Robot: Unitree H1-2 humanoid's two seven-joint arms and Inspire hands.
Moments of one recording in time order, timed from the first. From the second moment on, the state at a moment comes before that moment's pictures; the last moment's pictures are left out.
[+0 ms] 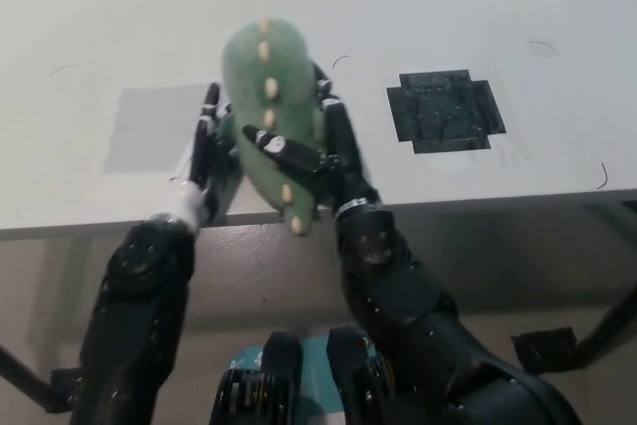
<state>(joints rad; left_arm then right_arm) -0.60 0.09 0.07 0.54 -0.14 0.06 -0.11 -0.92 0.24 0.10 1.16 -0.04 -0.40 -0.25</state>
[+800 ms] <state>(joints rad) -0.50 0.14 0.10 0.39 -0.18 0.10 -0.11 -0.93 0.29 0.14 1.19 -0.05 -0.40 -0.25</state>
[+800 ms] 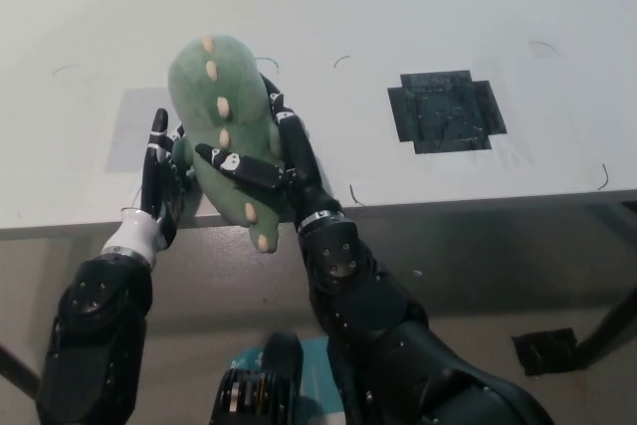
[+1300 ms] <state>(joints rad) -0.55 0.15 0.12 0.47 -0.19 0.10 -0.11 -1.04 0.29 0.14 1.28 -0.05 -0.36 -0.25</state>
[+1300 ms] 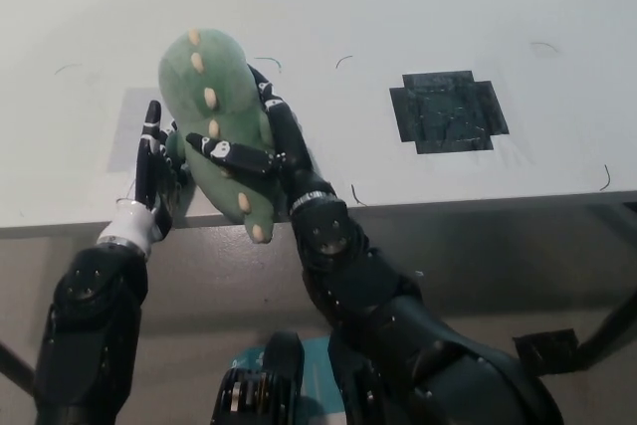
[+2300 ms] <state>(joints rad) -0.57 0.17 0.18 0.48 -0.21 0.12 -0.11 -1.05 0.26 0.12 1.28 -0.05 -0.34 -0.22</state>
